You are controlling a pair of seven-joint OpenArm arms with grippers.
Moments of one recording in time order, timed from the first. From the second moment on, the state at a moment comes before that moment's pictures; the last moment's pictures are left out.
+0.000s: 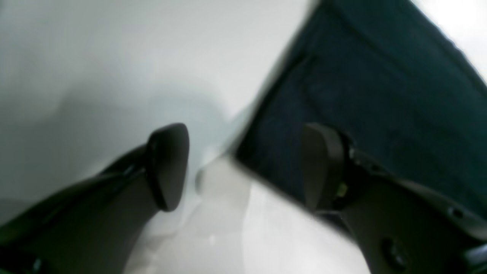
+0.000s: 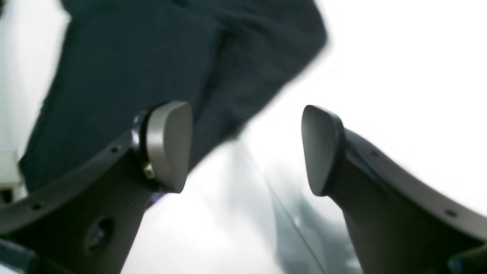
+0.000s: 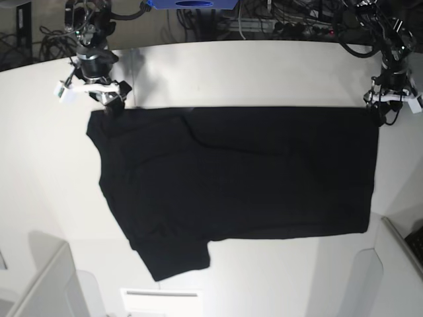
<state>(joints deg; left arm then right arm) 15.8 -9.4 -48.1 83.8 -34.4 -19.7 30.6 -33.3 0.9 9.7 110.3 44.1 -12.2 -22.5</state>
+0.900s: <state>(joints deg) 11.9 -10.8 -44.9 73.8 -36.1 -21.0 27.0 -26.5 0.7 9.7 96.7 44.1 -11.2 -15.3</state>
